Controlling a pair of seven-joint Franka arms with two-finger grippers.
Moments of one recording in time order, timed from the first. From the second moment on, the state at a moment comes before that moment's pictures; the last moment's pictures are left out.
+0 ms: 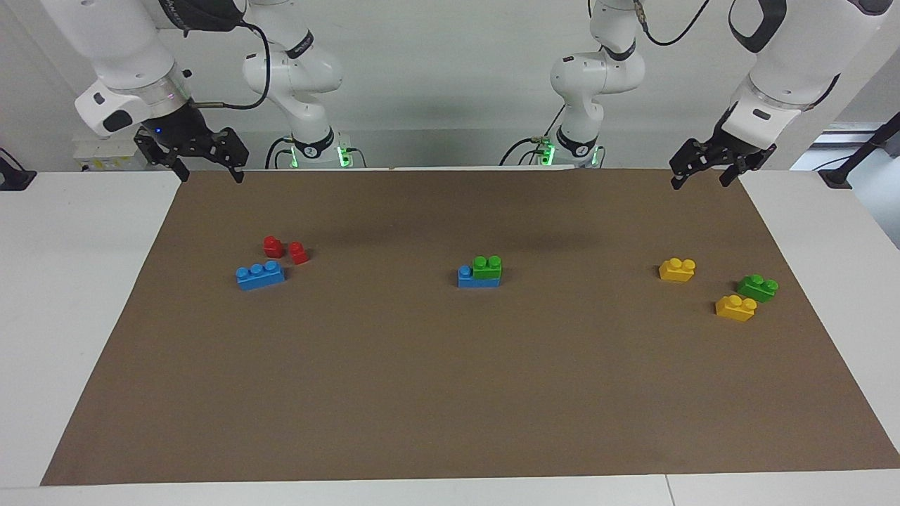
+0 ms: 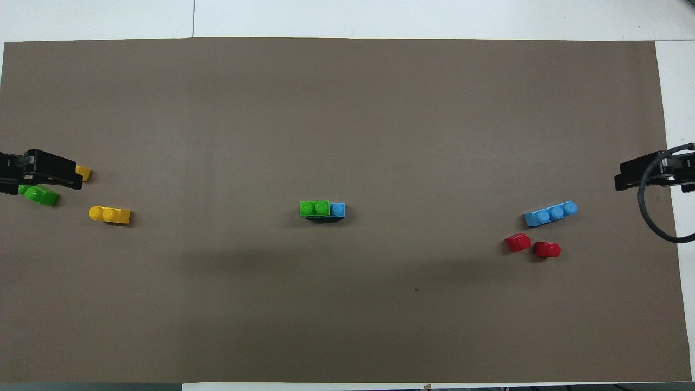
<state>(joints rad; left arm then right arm) 0.03 -0.02 -0.06 -1.59 -0.02 1.50 -0.03 0.04 -0.04 -0.06 -1.59 0.00 1.48 0.03</state>
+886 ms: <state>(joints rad) 0.03 -0.03 -0.07 -1.59 -0.02 1.50 -0.03 0.04 -0.04 -0.06 -1.59 0.00 1.48 0.03</state>
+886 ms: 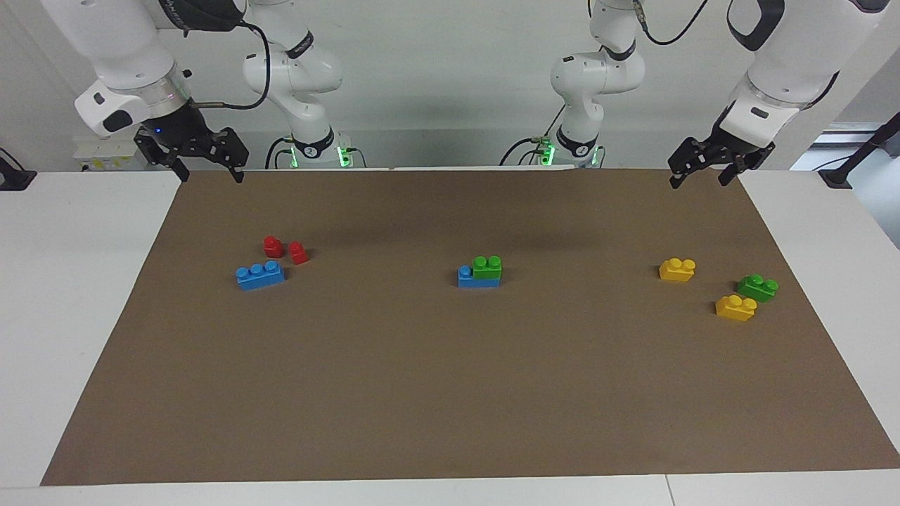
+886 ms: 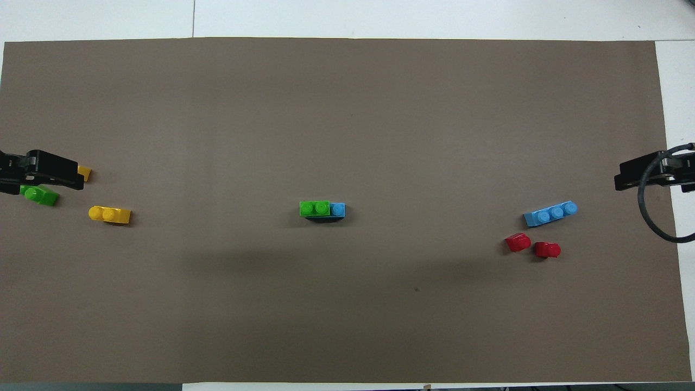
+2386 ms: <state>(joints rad) -0.08 -0.05 -0.08 -1.66 -0.03 1.54 -0.61 0.14 0.05 -0.04 -1.66 0.20 1.71 1.08</state>
